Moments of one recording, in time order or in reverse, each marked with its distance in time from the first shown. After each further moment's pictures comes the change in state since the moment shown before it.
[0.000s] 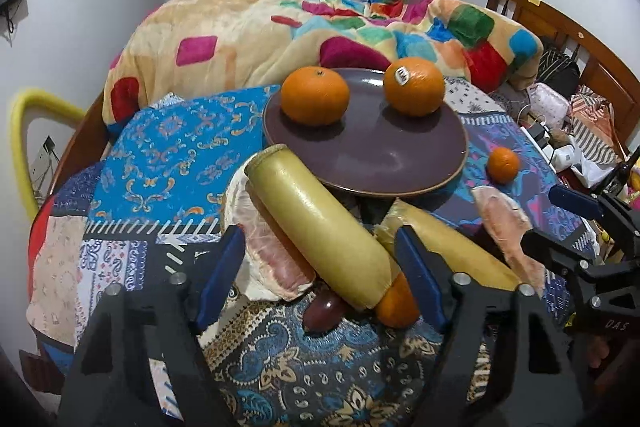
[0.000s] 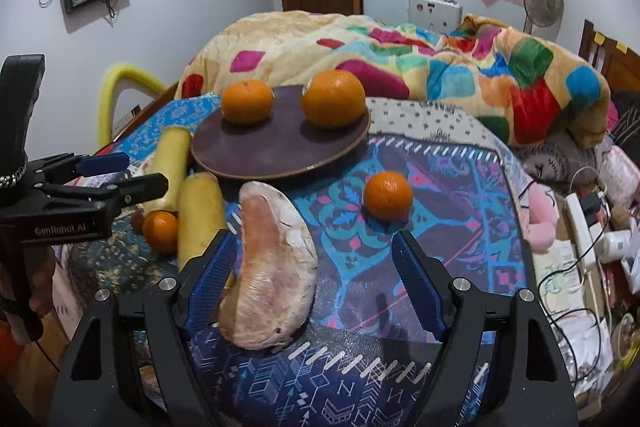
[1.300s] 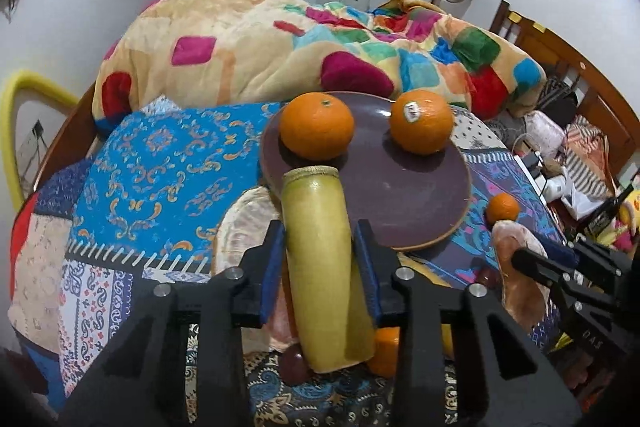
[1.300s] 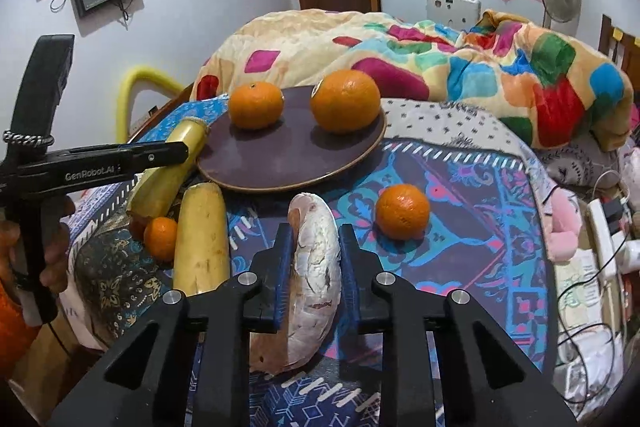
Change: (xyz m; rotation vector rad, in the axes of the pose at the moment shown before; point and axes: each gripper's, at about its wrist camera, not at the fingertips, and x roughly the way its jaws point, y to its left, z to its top) left arm 0.005 0.009 0.026 -0.064 -0.029 -0.052; right arm 0.009 -0.005 0.007 -0.009 -0.003 0.077
